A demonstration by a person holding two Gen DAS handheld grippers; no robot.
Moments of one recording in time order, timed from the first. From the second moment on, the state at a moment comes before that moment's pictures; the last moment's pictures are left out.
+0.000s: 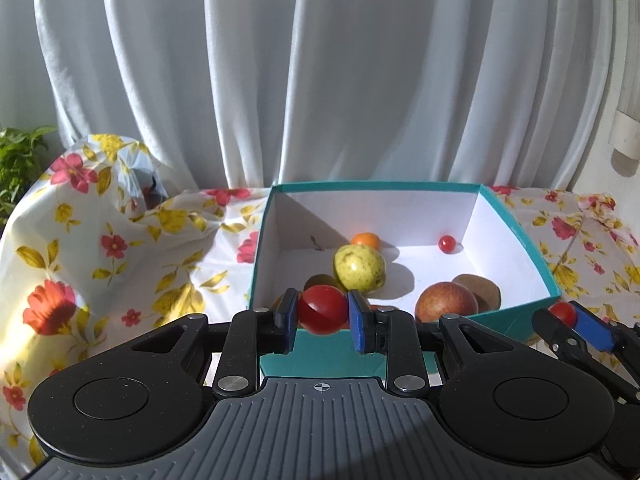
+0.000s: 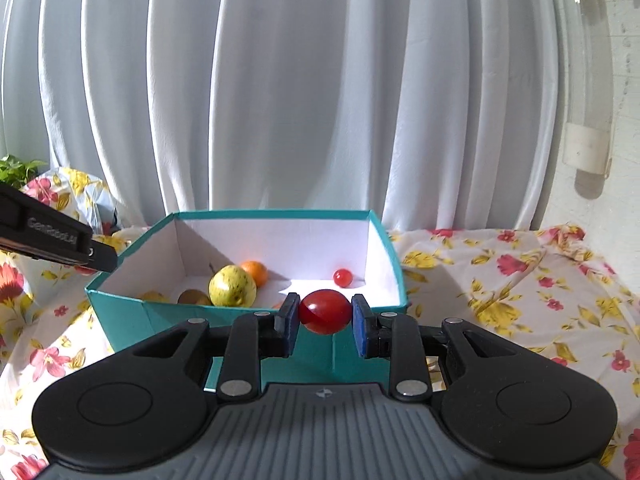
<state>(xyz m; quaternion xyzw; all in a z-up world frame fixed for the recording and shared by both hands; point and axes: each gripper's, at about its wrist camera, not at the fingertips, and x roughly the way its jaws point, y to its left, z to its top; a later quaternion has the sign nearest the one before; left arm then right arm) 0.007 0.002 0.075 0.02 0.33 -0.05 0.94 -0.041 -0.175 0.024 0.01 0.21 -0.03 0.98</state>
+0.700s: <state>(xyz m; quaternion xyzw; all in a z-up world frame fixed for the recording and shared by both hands) 0.041 -0.007 0.082 0.02 0.31 -0.05 0.95 -0.064 -0.184 0.048 0.02 0.17 -0.07 0.98</state>
